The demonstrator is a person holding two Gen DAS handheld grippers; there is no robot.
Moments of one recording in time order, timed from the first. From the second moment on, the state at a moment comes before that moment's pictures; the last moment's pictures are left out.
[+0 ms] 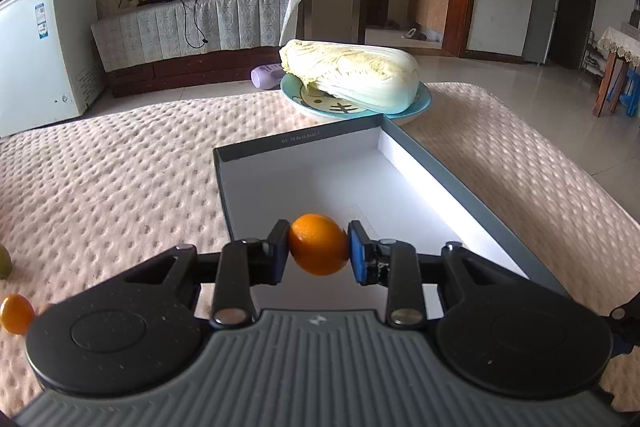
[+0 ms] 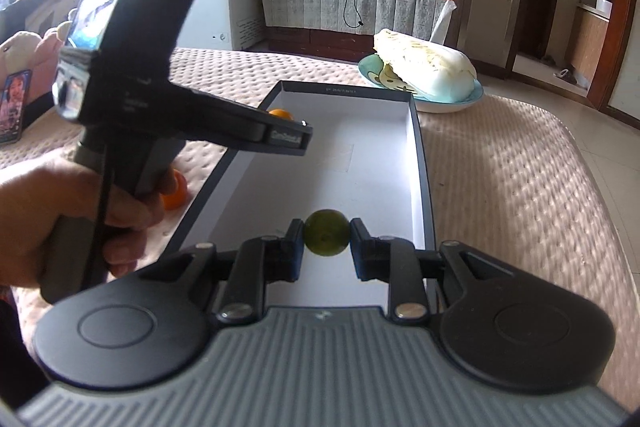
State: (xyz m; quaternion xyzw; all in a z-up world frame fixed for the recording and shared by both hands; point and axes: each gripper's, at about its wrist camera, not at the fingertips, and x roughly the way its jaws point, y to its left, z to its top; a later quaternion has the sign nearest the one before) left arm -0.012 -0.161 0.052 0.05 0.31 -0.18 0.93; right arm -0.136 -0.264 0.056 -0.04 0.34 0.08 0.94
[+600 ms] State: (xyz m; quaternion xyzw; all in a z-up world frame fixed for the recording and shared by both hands) left arm -0.027 -0.137 0.067 0.05 0.29 -0.18 0.94; right arm -0.122 -0.252 0.052 -0.04 0.34 0.06 0.94
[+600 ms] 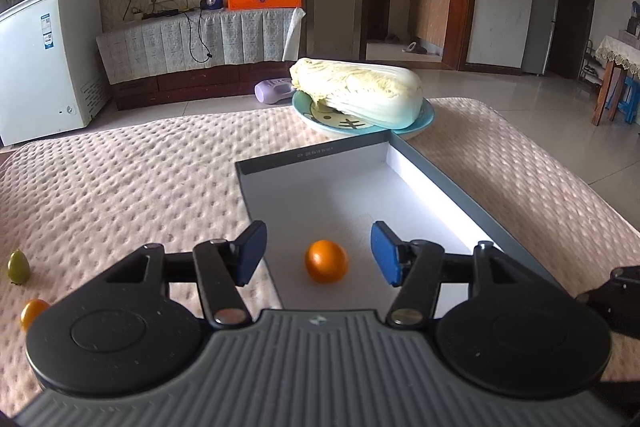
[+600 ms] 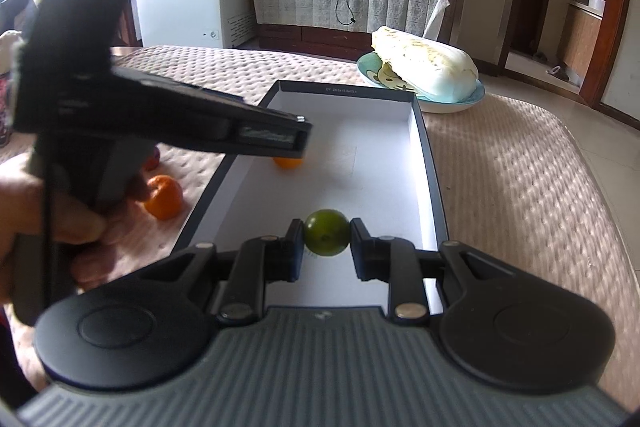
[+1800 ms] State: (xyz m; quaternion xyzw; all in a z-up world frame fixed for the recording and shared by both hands) left arm -0.051 -0.053 0.080 0.05 0.30 -0.17 0.94; right arm -0.097 -0.232 0.055 -0.01 0.30 0.00 0.95
